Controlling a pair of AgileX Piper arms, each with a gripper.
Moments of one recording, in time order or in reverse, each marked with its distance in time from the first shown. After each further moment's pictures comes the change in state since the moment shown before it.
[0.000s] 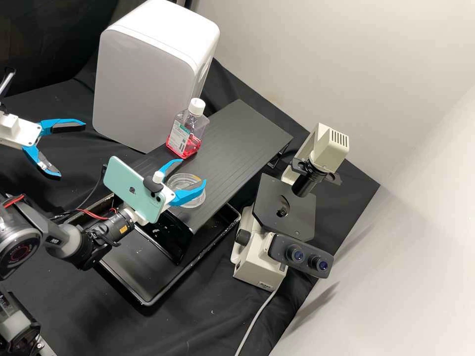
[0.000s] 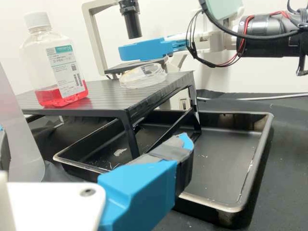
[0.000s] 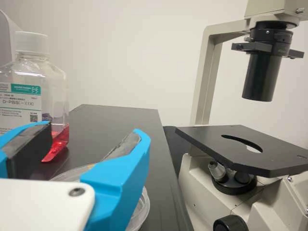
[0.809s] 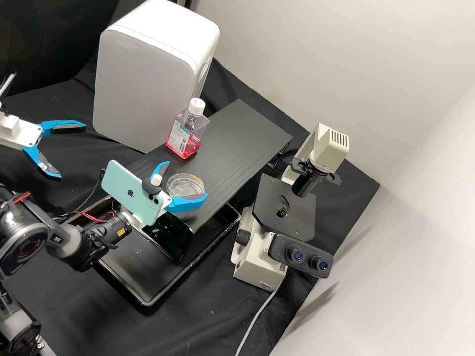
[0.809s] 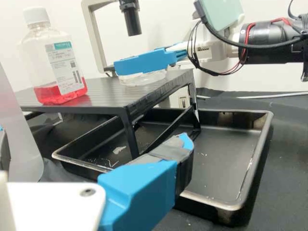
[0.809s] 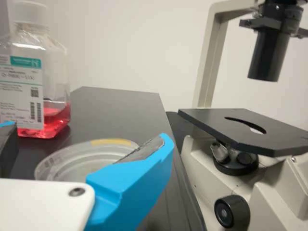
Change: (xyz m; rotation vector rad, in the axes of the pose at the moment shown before) left arm 0.001 -0.002 -0.001 -0.007 0.000 -0.008; right arm -0.004 -0.012 0.008 -0.015 -0.048 -0.039
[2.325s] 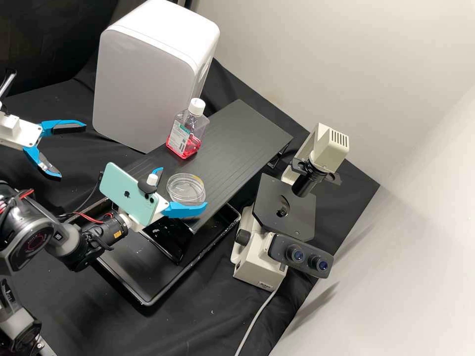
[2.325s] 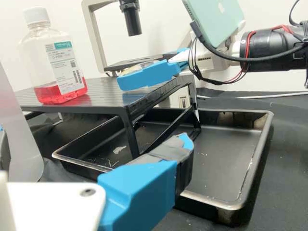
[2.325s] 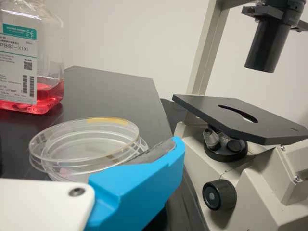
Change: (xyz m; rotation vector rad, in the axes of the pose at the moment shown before) left arm 0.000 0.000 0.000 0.000 0.000 0.000; right arm -0.003 -0.012 0.002 -0.074 -0.053 -0.018
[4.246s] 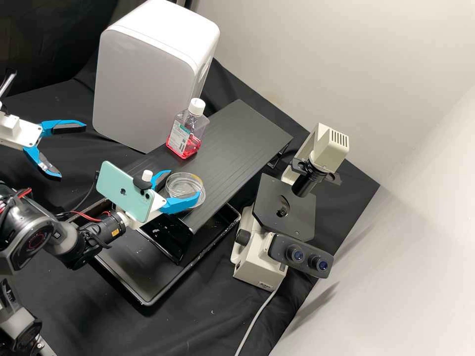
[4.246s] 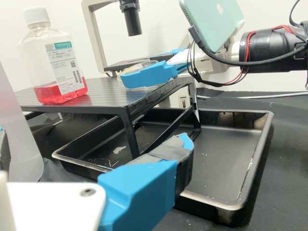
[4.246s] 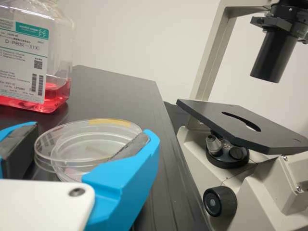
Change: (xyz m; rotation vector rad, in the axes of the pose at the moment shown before) left arm 0.000 0.000 0.000 0.000 0.000 0.000; right arm -0.001 -0.004 -0.006 -0.056 0.008 -0.006
